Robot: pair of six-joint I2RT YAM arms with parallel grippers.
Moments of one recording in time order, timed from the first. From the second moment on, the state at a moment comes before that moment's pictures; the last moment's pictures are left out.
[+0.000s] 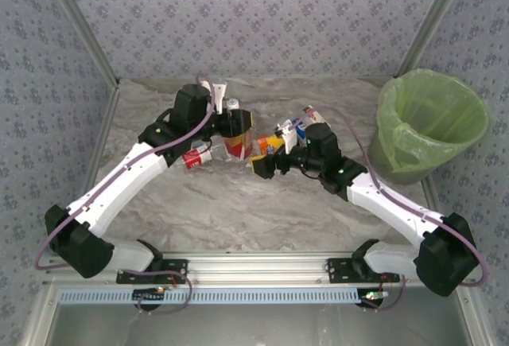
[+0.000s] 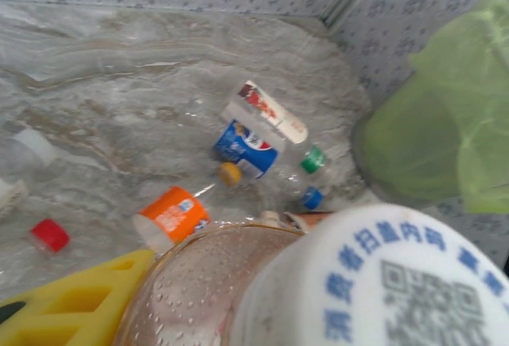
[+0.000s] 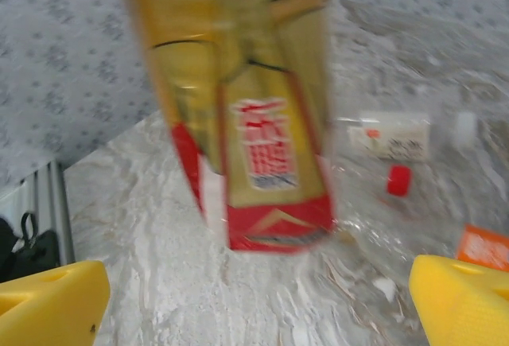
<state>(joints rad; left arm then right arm) -0.63 1.35 1.34 -0.46 0.19 -0.49 0.66 1.21 0.84 0.04 -0.46 0.13</state>
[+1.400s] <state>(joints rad) -0.61 1.30 1.26 -0.30 0.26 -0.68 0.80 1.44 0.98 0.37 -0.11 -0.14</state>
